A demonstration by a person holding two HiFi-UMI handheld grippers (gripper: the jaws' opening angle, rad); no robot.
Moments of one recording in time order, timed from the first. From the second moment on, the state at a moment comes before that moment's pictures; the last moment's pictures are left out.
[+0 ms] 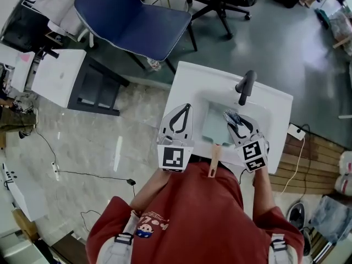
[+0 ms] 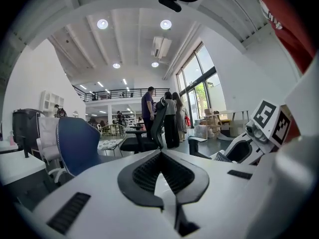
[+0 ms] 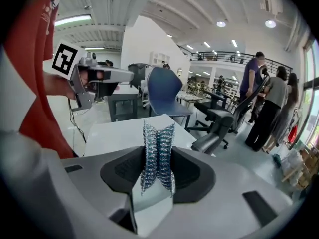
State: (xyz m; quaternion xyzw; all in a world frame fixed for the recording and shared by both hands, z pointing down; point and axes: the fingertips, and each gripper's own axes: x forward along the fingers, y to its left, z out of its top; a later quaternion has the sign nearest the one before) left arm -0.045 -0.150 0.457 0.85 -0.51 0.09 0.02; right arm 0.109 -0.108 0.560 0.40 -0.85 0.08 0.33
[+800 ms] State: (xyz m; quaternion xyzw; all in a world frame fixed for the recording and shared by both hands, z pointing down) left arm -0.046 -0.140 0.470 0.86 -0.51 0.09 0.01; right arm 0.096 -0.056 0.687 0.15 -0.84 0.21 0.48
